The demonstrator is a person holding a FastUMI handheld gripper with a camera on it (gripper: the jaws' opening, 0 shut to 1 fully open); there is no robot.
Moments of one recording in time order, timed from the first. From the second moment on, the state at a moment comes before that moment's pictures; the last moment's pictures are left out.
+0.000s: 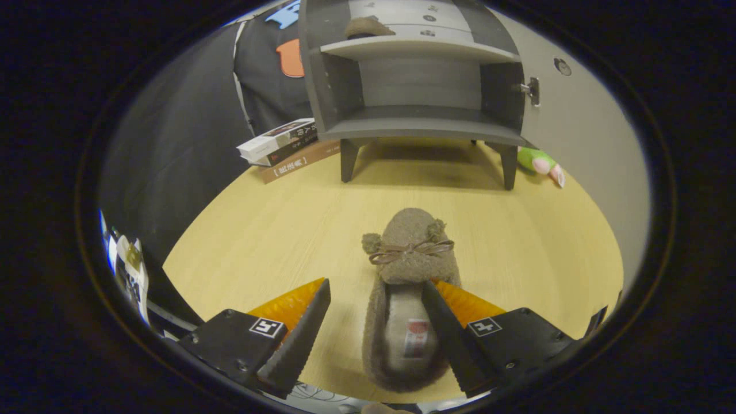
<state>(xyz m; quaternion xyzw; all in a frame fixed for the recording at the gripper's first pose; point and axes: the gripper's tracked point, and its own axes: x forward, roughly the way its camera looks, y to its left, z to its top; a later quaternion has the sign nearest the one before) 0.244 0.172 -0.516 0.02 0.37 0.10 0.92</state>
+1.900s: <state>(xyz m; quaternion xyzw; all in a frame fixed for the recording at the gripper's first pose) 0.353 0.111 -0.225 0.01 0.19 0.11 0.98</state>
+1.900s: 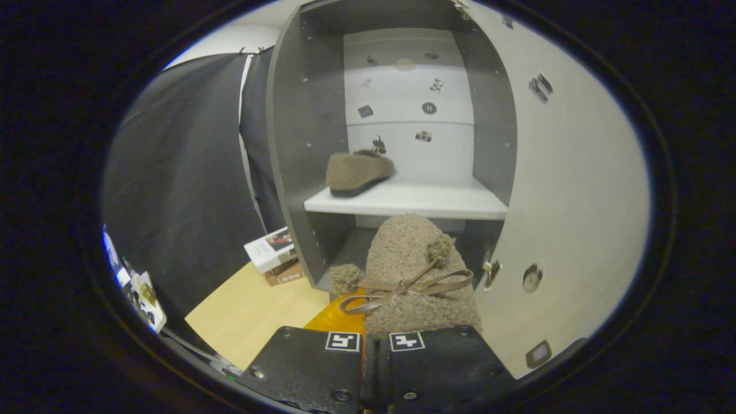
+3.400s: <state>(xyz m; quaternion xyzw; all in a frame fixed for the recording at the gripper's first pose) 0.668 0.097 -0.189 0.02 0.30 0.00 0.95</state>
